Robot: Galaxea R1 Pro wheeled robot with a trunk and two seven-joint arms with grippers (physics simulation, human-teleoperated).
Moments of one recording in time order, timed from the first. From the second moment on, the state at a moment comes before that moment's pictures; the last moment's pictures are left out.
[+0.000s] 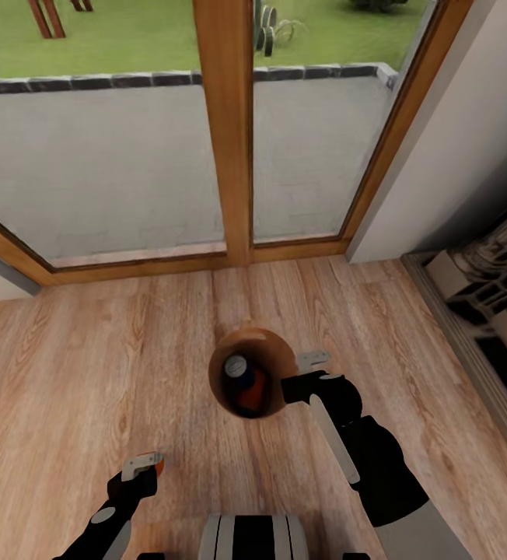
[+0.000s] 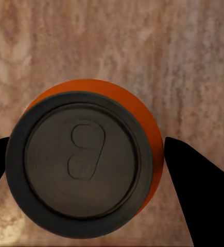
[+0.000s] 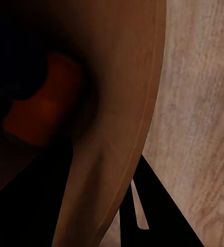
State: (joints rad) left arm -0.38 0.07 -0.07 -0.59 0.22 -0.07 0.10; right arm -0.56 0.07 0.34 -1.42 -0.20 1.01 -0.23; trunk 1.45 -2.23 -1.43
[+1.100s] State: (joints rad) left arm -0.38 0.07 -0.07 -0.59 0.22 -0.07 0.10; right arm -0.56 0.07 0.34 -1.42 -0.20 1.01 -0.23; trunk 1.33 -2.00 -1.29
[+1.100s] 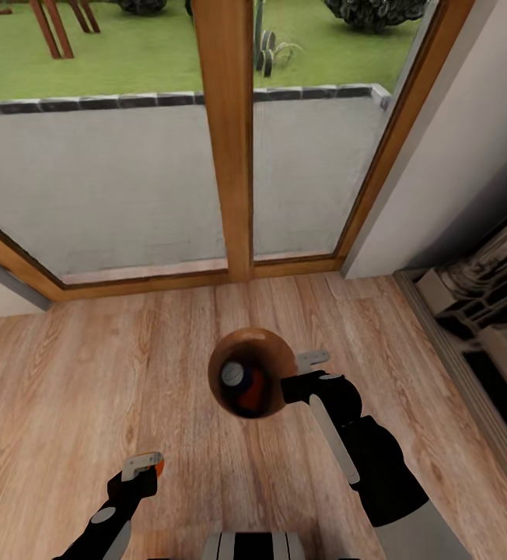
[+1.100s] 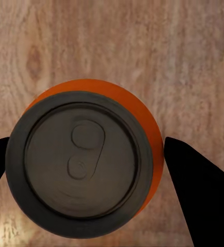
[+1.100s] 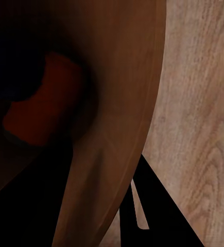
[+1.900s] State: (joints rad) left arm -0.38 0.07 -0.07 -0.59 0.22 -0.07 0.10; right arm -0.56 0.07 0.34 -1.42 -0.20 1.01 -0.23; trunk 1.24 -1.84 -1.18
